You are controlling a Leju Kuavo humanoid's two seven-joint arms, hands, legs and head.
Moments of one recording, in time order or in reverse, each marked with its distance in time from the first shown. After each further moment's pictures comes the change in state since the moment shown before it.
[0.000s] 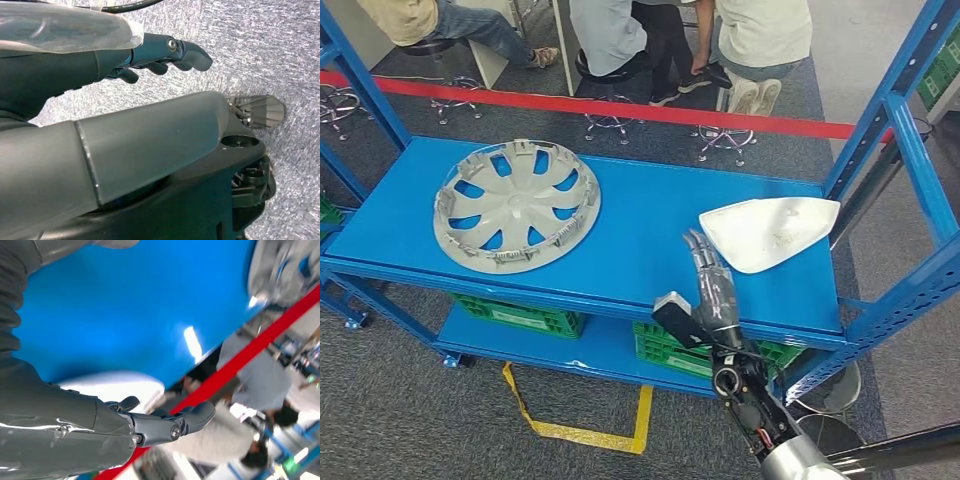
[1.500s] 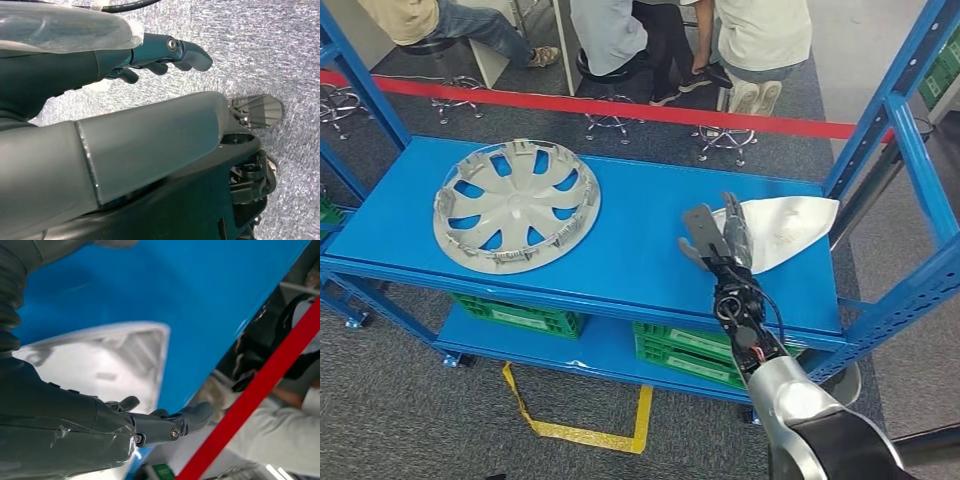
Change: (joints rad) left arm -0.034 0.017 -0.100 0.000 0.007 -0.031 0.022; right arm -0.337 0.013 -0.119 0.341 -0.152 0.003 0.232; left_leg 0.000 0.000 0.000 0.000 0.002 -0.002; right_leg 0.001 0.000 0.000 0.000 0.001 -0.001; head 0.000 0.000
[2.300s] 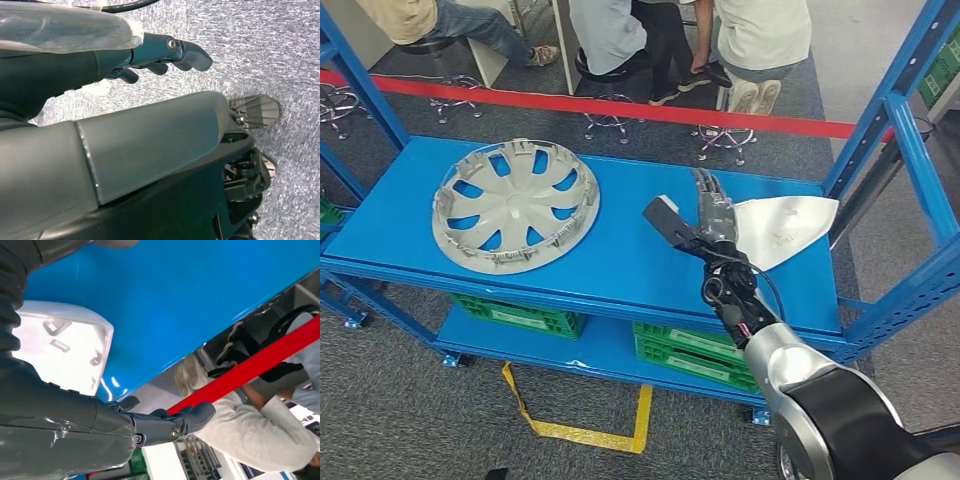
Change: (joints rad) left arm -0.020 0.001 -0.027 0.000 0.004 -0.002 0.015; right arm -0.153 -0.027 0.144 0.163 0.251 -0.002 0.081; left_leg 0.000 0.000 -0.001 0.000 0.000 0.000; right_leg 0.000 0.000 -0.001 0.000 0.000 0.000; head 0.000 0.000
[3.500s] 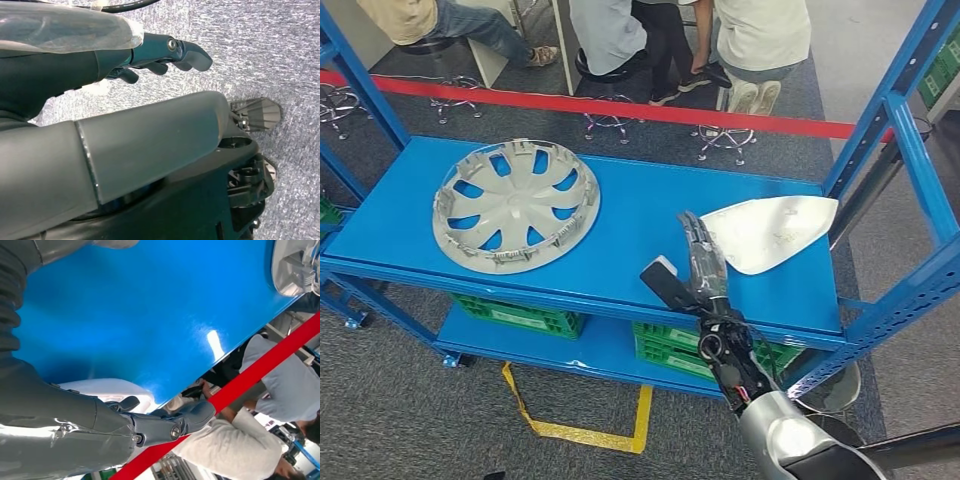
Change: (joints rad) left arm 0.012 0.006 0.000 0.000 0.012 0.006 -0.016; right arm 0.295 0.084 -0.105 -0.242 -0.026 -0.002 -0.264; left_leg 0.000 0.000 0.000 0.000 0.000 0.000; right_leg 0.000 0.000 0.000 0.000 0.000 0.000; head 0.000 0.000
